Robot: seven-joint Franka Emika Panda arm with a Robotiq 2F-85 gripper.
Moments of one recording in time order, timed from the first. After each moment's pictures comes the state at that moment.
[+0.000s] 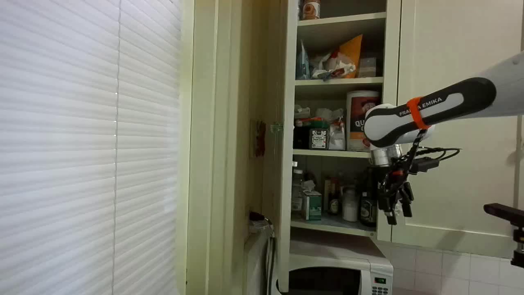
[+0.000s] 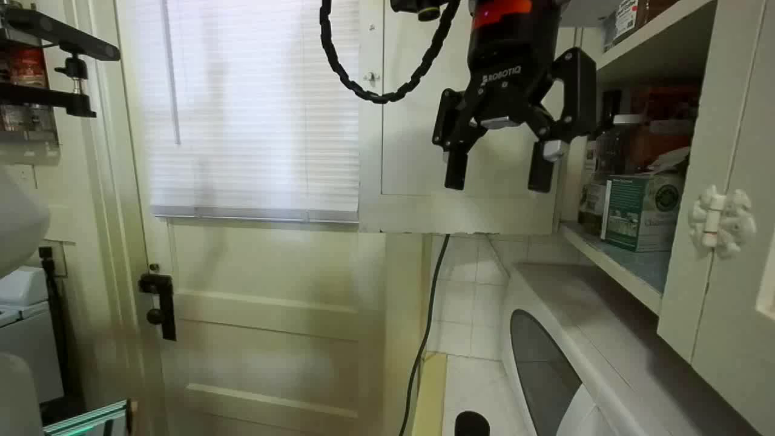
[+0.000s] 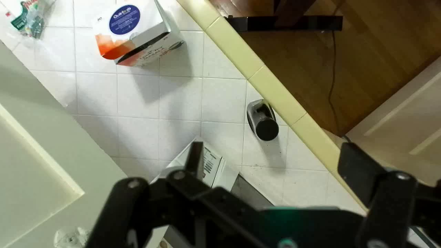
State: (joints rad) arm -0.13 -0.30 -0.18 -2.09 -0.20 1.65 -0.26
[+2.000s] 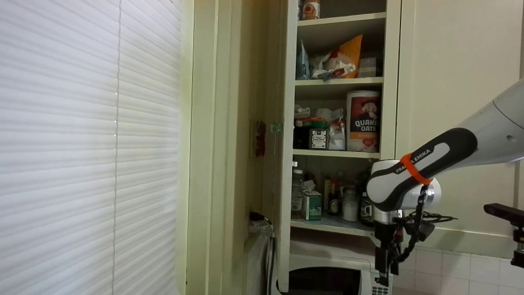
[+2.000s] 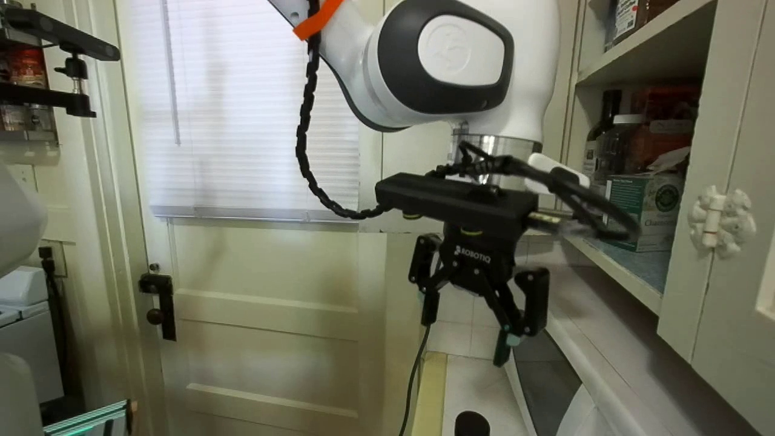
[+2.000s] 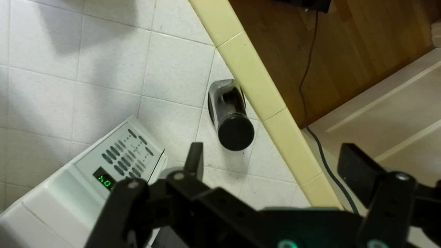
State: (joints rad) arm -0.12 -0.21 -0.23 -2.46 -0.06 2.18 -0.50
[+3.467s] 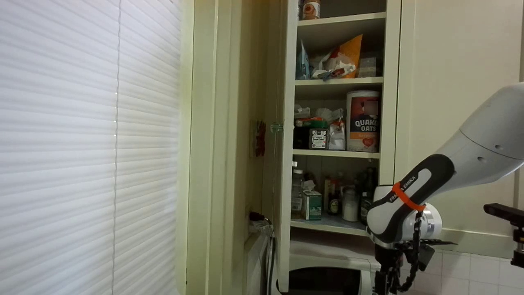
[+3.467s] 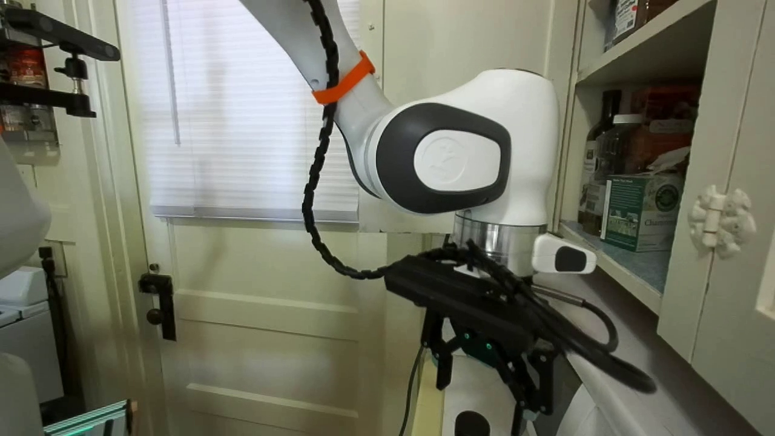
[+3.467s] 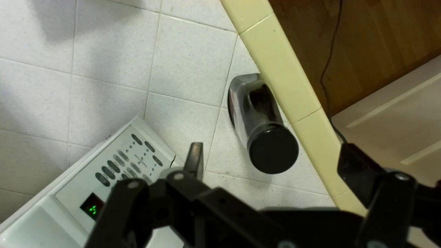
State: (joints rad) arm -0.14 -0.06 -0.24 -2.53 -0.04 2.46 -0.55
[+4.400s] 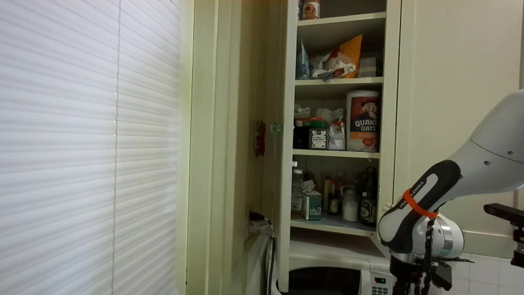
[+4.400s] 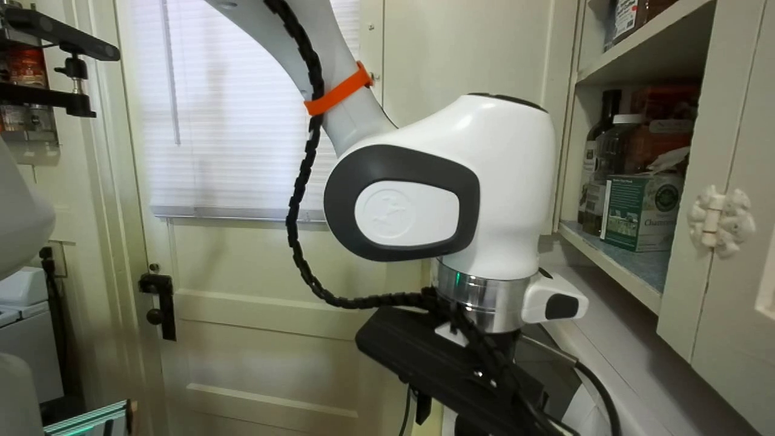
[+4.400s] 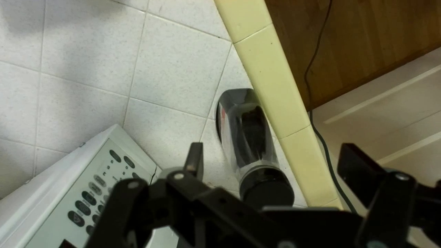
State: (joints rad) arm -0.18 -0.07 -0.27 -2.65 0.14 2.59 -0.86
